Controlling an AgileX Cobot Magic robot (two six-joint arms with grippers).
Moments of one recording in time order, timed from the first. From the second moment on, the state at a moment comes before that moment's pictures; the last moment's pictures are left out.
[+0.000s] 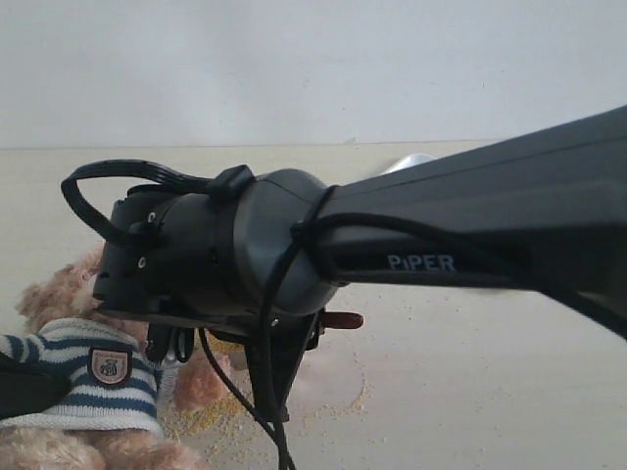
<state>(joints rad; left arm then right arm) 0.36 1.23 -0.33 -1.09 1.02 0.93 1.15 2.08 -1.52 -0.64 1.22 -0.05</state>
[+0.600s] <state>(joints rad) 0.36 1.23 -0.33 -1.09 1.02 0.93 1.08 1.99 -1.52 -0.55 1.22 -0.05</state>
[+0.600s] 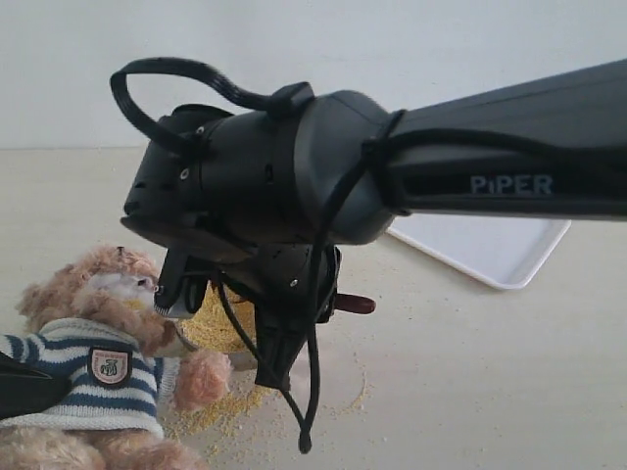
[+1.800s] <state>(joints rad) 0.36 1.23 -0.33 -1.09 1.02 0.93 1.13 1.88 -1.57 -0.38 1.22 -0.09</state>
